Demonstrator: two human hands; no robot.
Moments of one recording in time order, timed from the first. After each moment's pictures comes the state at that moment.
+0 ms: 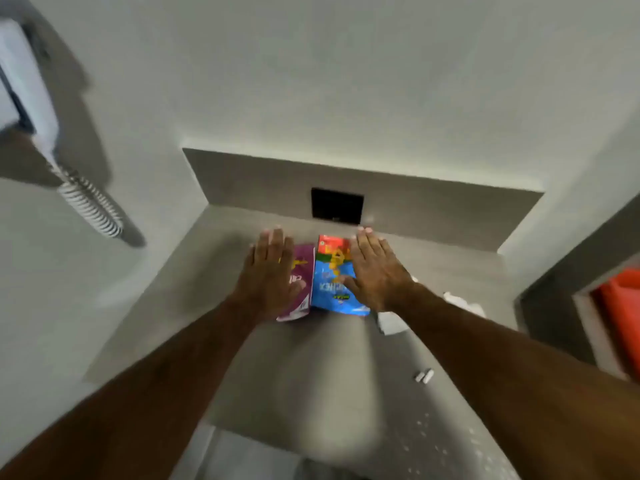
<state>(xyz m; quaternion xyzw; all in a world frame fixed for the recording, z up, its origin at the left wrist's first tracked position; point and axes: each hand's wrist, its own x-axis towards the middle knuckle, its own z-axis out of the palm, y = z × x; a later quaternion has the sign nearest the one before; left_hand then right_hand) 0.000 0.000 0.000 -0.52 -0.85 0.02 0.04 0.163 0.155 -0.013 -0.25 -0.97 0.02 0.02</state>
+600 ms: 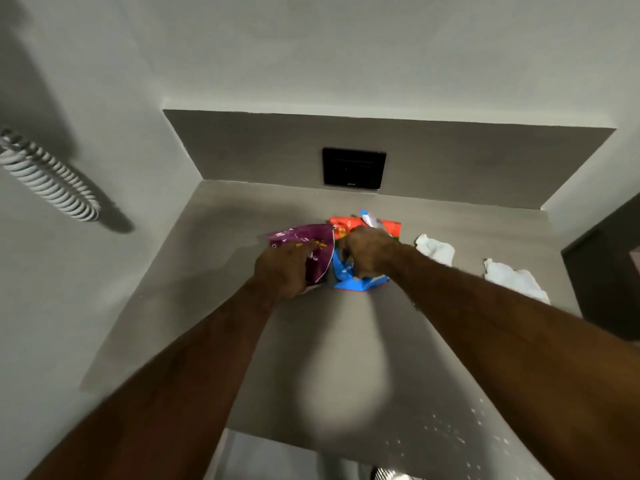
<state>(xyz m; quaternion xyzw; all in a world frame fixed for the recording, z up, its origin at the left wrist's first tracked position) -0.045 0.020 -0.072 -0.53 -0.84 0.00 -0.11 0.086 0.161 -0.050 -0.23 -0.95 0.12 -0.14</state>
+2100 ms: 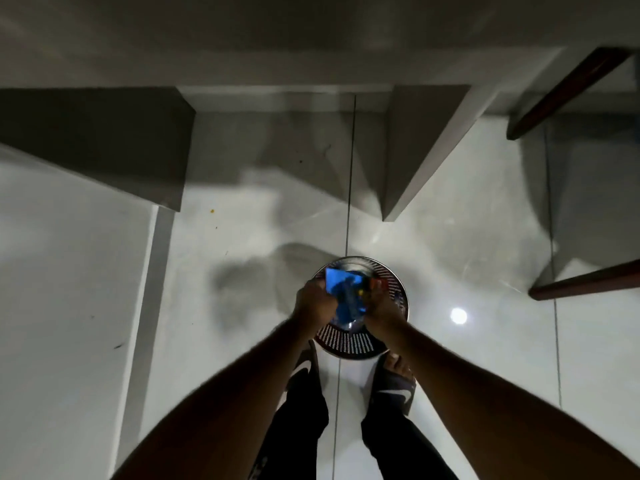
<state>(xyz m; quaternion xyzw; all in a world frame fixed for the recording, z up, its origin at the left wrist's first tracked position) 0.359 -0.165 -0.534 -0.21 -0.84 -0.11 -0.49 0.495 -0.111 -0.558 -0.55 -0.64 0.52 -0.17</state>
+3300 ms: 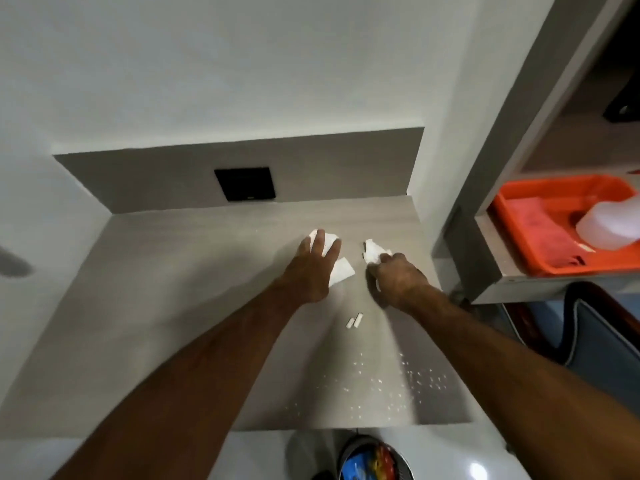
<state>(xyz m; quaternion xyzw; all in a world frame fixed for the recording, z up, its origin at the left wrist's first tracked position) 0.148 0.114 -0.080 -0.69 -0.72 0.04 -0.07 0.335 0.171 -0.056 -0.44 -0.89 0.08 -0.11</state>
